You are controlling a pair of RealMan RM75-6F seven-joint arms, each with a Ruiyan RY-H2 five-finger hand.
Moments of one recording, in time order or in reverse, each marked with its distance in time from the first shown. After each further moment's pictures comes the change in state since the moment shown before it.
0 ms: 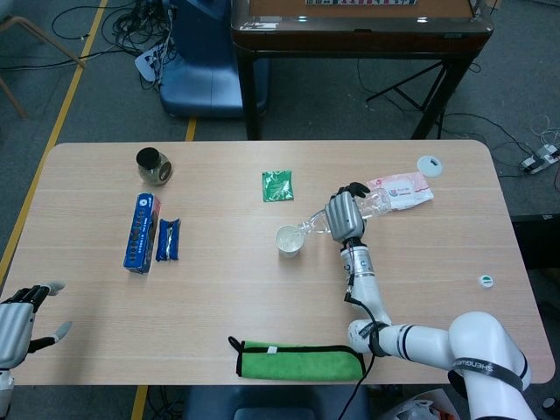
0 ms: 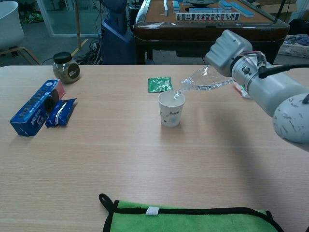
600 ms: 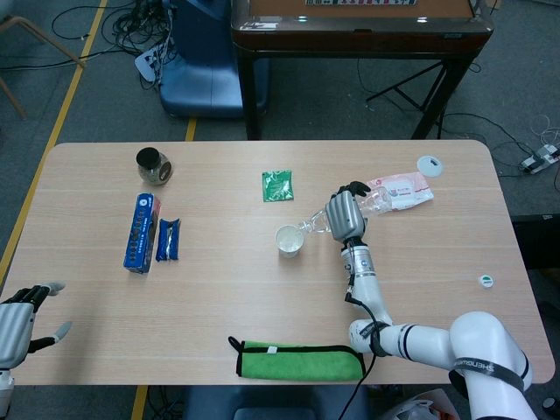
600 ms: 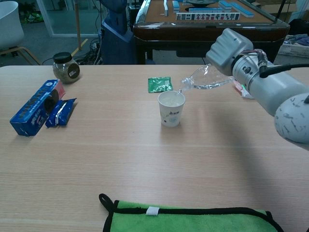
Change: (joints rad) left arm -0.001 0.001 0.001 -0.001 -0.002 -0.004 -0.001; right arm -0.002 0.004 -0.001 -0.003 -0.009 0.005 -0.004
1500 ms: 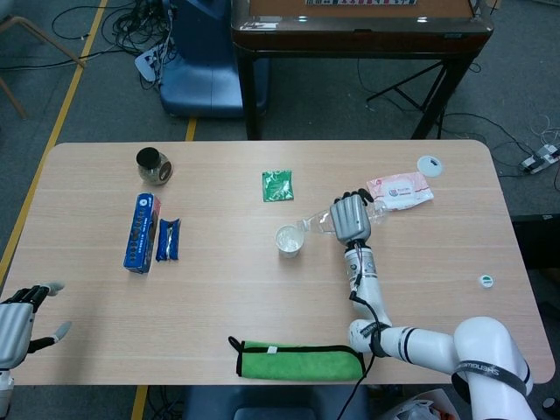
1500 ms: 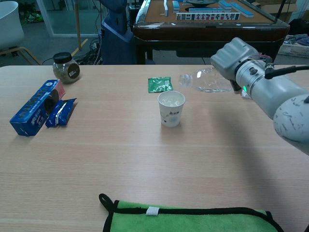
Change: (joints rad) left arm 0.002 0.000 0.000 -0.001 0.000 0.003 0.007; right arm -0.055 -0.018 0.068 0.003 0.029 -0.042 0.237
